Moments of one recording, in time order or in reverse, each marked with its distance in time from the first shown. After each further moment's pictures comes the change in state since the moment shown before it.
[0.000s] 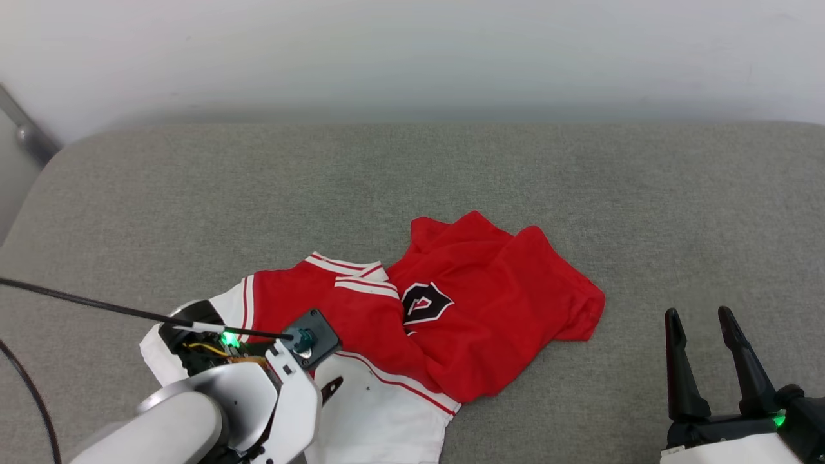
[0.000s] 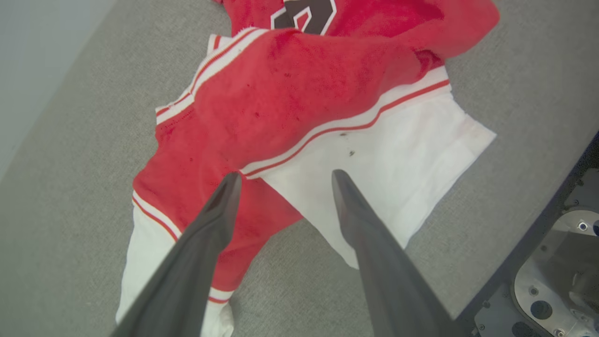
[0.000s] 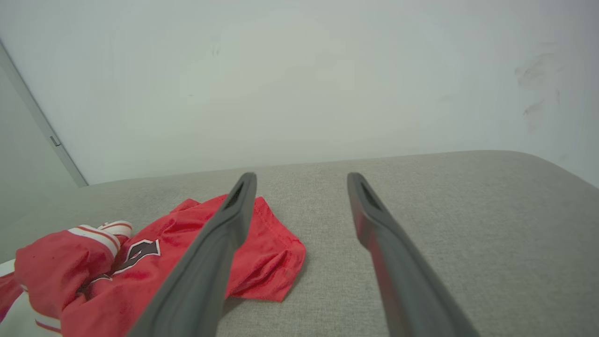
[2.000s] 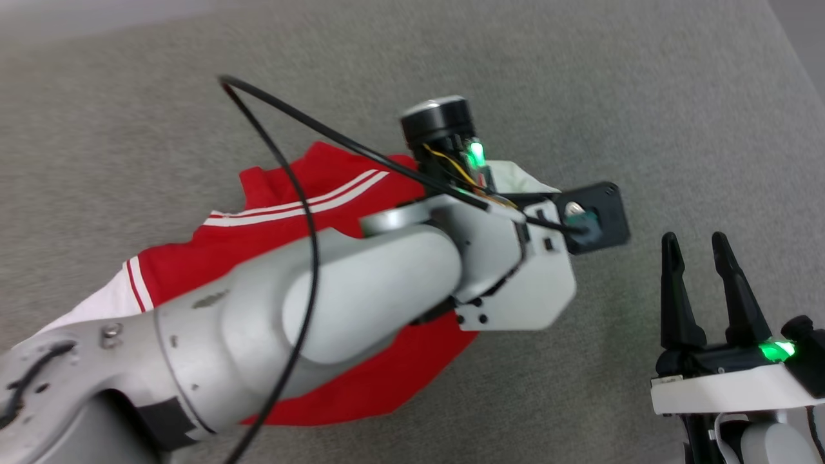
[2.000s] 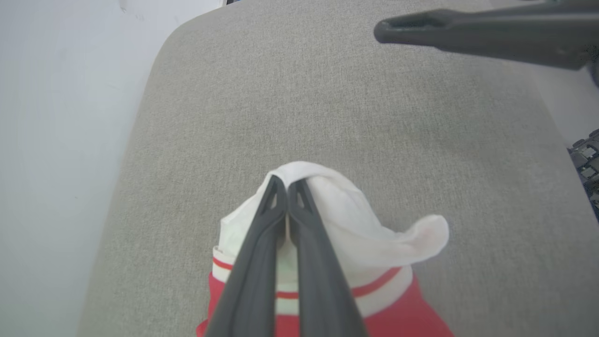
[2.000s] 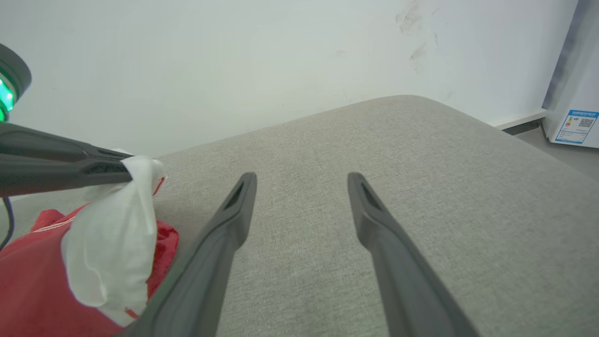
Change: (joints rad) left arm -0.709 -0.449 -0.363 0.236 0.002 -0.049 0.002; right arm -0.186 -0.001 0.037 0.035 0.129 0.000 0.000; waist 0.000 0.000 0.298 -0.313
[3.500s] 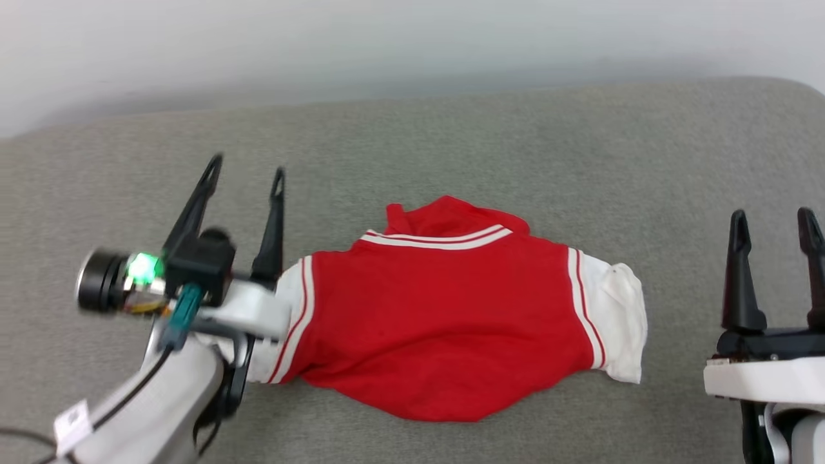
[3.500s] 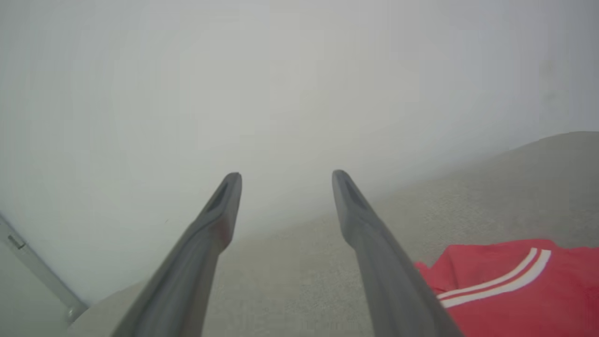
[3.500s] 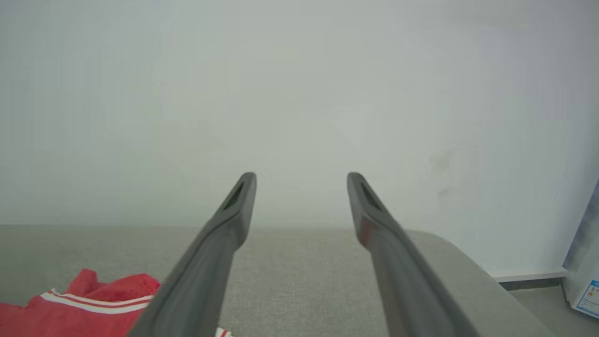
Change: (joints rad) left arm 0.647 0.299 0.509 -0.069 0.019 0.599 -0.759; right arm -0.010 0.001 -0.152 -0.080 -0.257 0.000 0.000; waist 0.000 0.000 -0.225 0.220
